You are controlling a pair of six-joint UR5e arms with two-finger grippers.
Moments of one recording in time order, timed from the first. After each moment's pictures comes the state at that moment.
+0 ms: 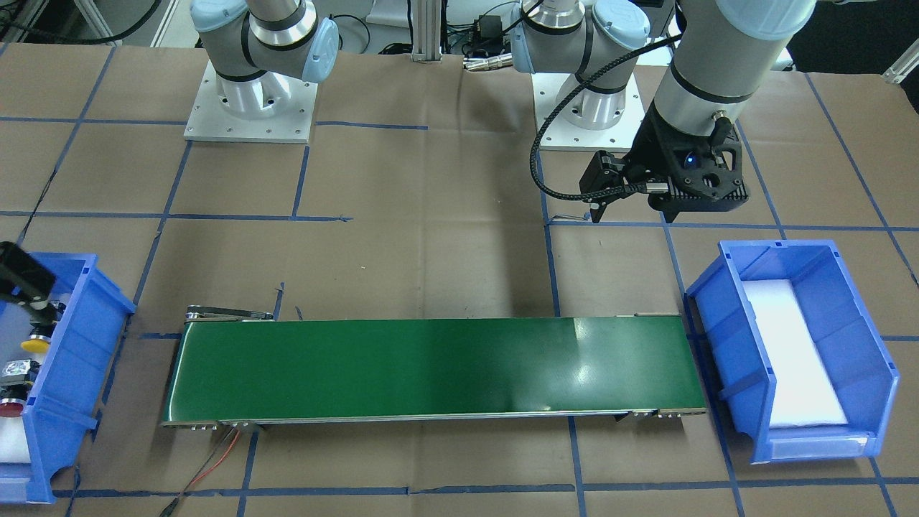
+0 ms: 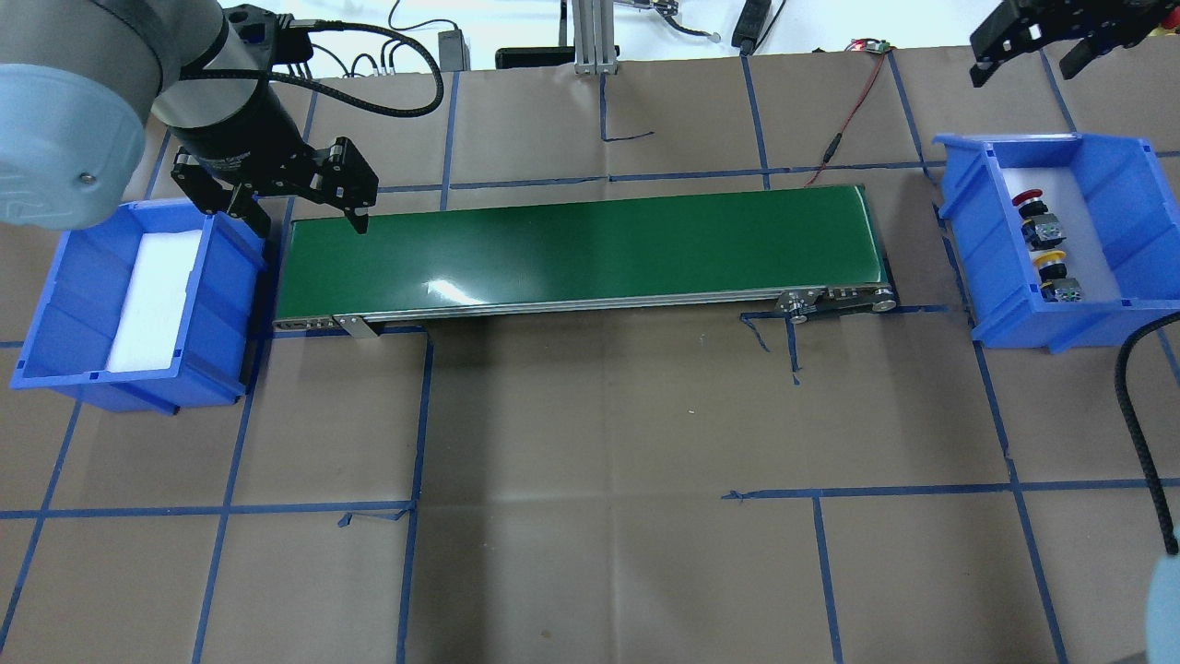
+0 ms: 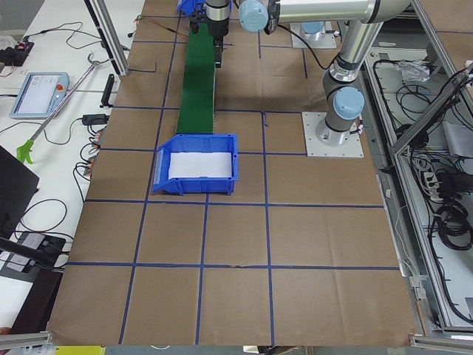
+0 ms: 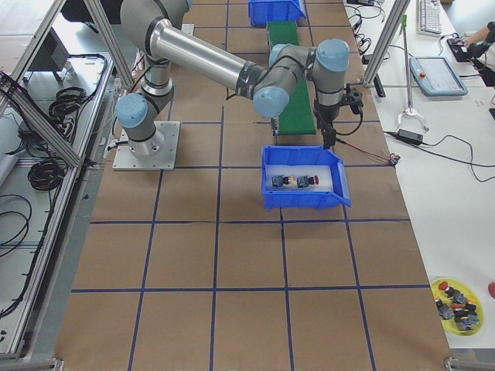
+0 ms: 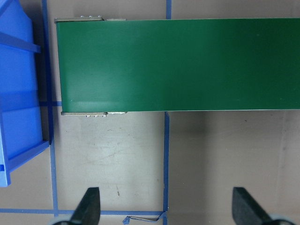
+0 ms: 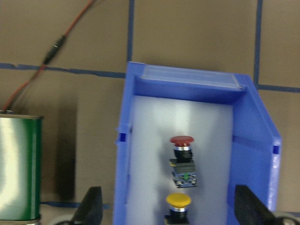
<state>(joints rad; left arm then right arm) -1.54 -1.61 -1.60 -1.49 1.58 0.02 1.30 -1.34 1.37 -1.73 -1.47 -0.32</state>
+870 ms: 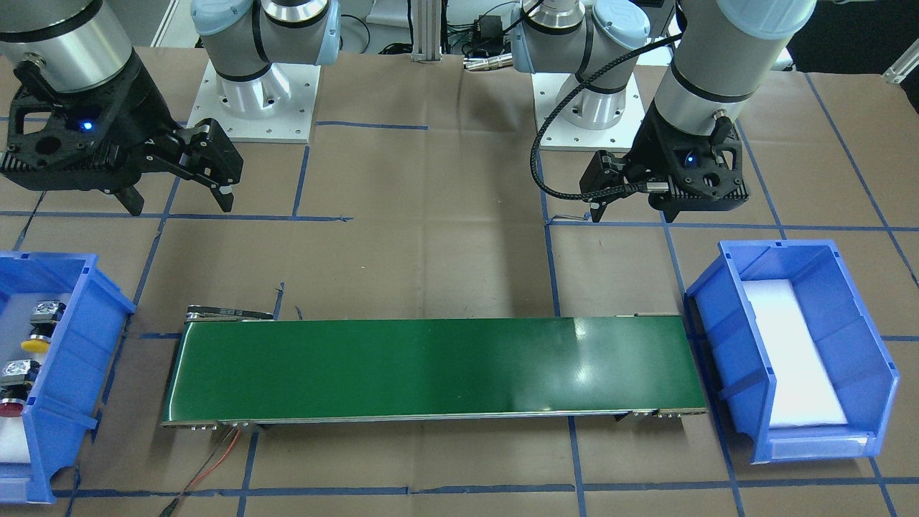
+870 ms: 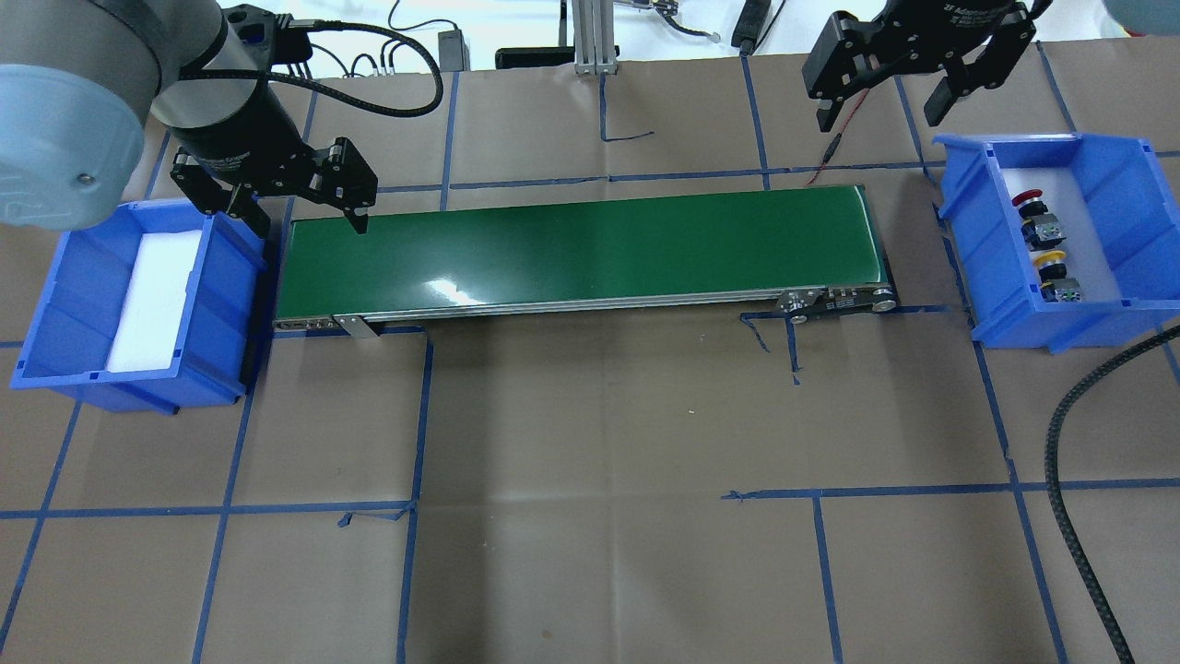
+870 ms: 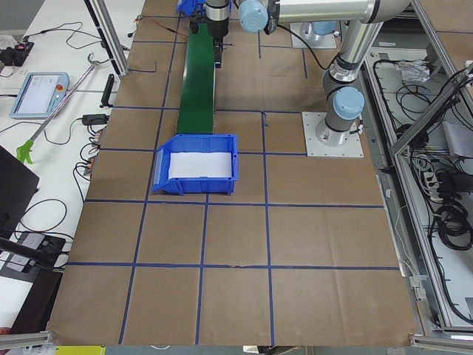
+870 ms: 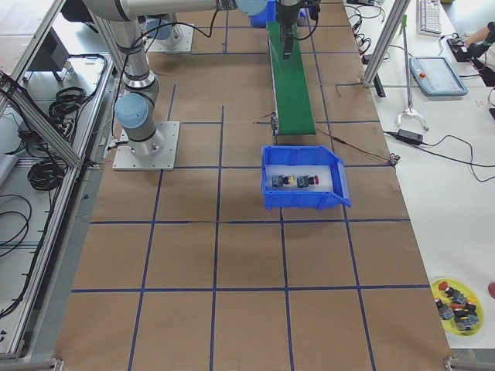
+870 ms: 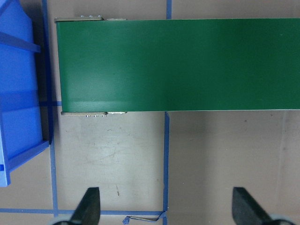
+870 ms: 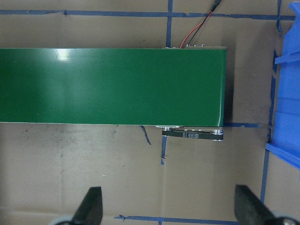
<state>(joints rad) -1.54 -1.61 -1.60 -1.49 1.58 0.02 1.55 -1.47 1.37 -1.53 -1.53 -0.06</state>
